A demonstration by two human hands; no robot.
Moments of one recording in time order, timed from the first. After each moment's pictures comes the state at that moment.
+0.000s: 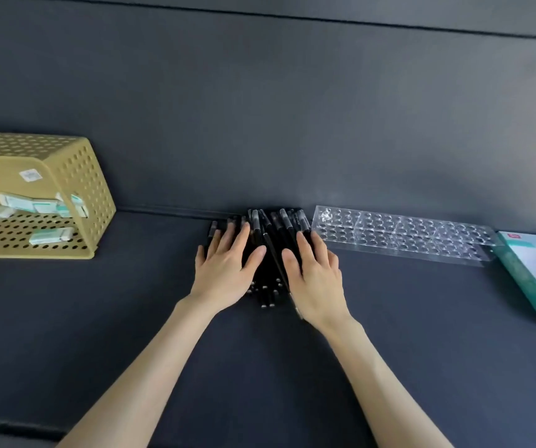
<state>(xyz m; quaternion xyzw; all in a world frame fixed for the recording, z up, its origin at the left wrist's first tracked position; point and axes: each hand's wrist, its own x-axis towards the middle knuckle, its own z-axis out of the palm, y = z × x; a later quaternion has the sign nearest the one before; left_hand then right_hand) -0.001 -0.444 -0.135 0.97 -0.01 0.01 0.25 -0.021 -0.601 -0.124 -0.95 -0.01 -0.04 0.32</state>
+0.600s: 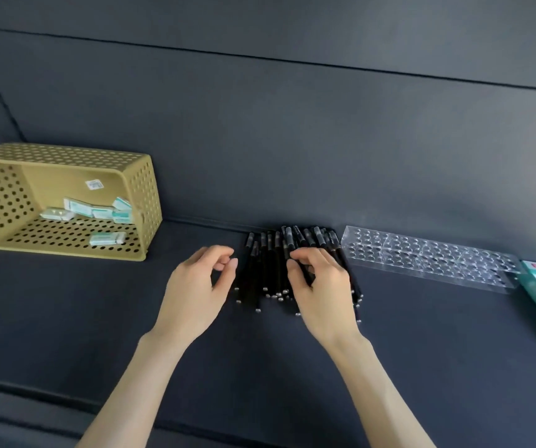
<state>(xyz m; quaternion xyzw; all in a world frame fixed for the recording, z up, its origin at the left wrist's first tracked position) -0.071 -0.371 -0.088 0.90 -0.05 0.26 0.34 -0.053 -0.554 -0.081 -0.89 -0.10 -0.17 0.42</state>
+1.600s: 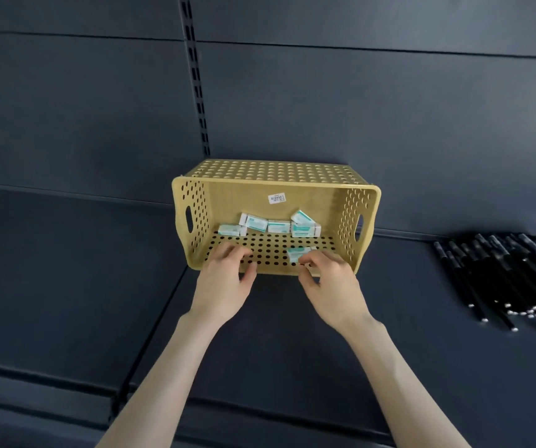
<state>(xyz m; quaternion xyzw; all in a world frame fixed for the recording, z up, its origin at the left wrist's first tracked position) -0.041 -0.028 -0.121 0.95 -0.02 0.17 0.27 -0.037 -0.214 -0.104 -0.93 -0.13 -0.12 0.33</state>
